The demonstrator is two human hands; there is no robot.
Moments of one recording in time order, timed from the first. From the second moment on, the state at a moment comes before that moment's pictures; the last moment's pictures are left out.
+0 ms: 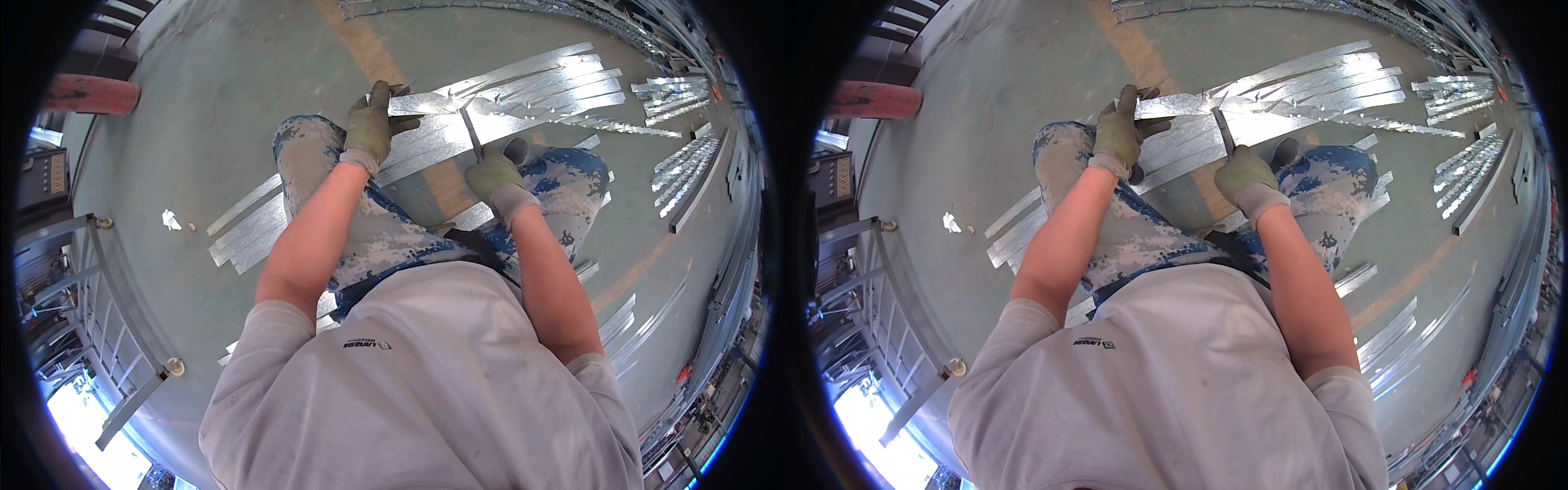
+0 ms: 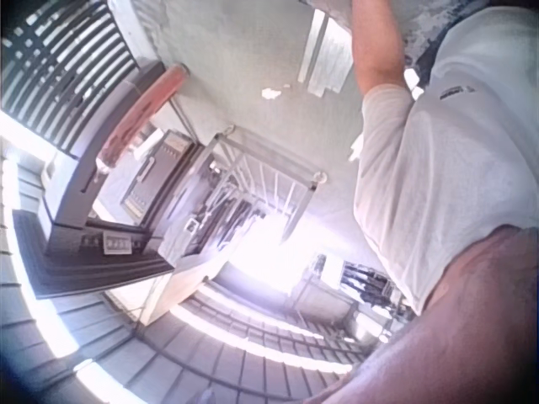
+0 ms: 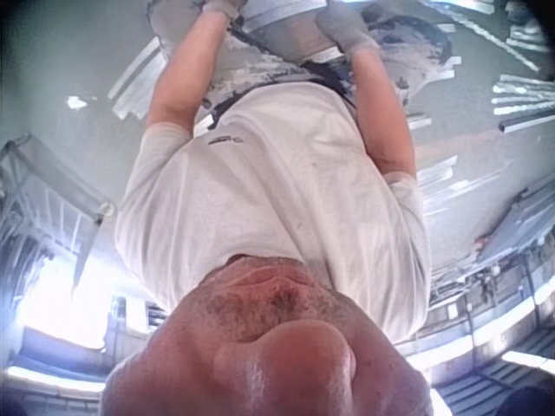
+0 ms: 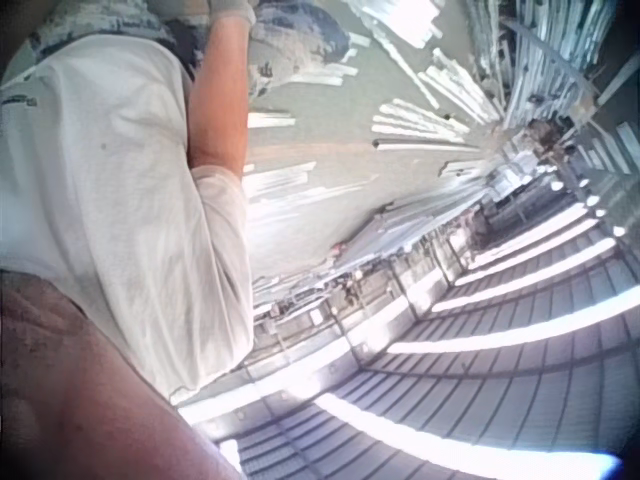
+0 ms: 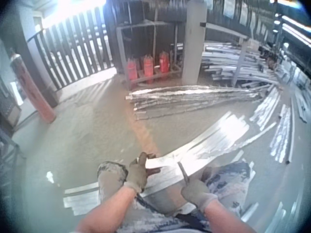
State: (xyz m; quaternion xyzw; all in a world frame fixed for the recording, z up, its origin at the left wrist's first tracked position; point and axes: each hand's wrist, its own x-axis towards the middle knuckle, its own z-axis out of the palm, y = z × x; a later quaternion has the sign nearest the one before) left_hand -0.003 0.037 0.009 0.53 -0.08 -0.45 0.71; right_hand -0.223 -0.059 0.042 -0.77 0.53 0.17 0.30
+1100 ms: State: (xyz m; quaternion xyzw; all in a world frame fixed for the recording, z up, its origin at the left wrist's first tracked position) left_hand 0.000 0.030 0.007 0.53 -0.05 -0.43 0.73; right_hand -0.221 -0.038 0.022 -0.44 0.47 0.01 0.77
